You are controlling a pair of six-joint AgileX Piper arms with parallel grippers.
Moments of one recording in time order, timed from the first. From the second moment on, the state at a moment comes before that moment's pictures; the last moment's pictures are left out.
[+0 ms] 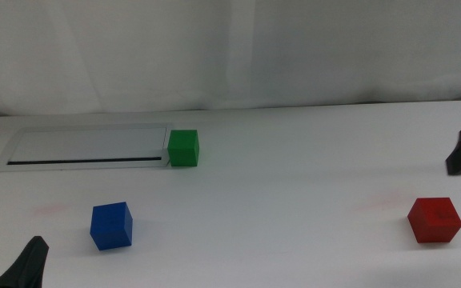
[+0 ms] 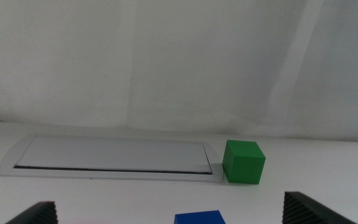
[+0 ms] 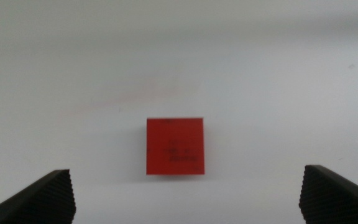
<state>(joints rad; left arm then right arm) -0.07 0.23 0.00 0.28 0.00 -0.43 0.14 1.24 -0.98 -0.01 0.91 0.06</state>
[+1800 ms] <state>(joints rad) -0.07 0.23 0.00 0.28 0.00 -0.43 0.19 1.71 -1.01 0.06 0.77 0.03</state>
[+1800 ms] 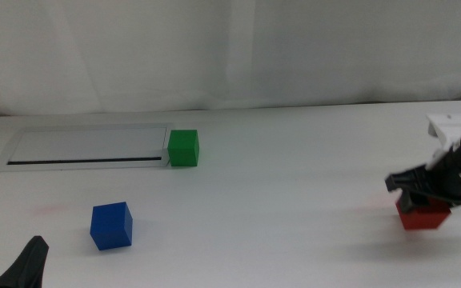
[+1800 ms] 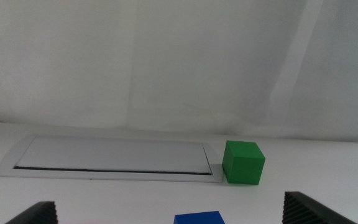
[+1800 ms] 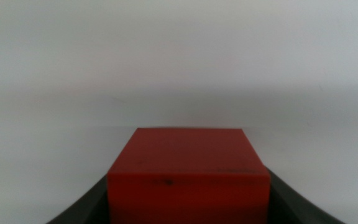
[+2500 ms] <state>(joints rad) -0.07 0.23 0.00 0.28 0.00 -0.43 0.77 1.75 -1.21 -0.12 0.86 0.67</state>
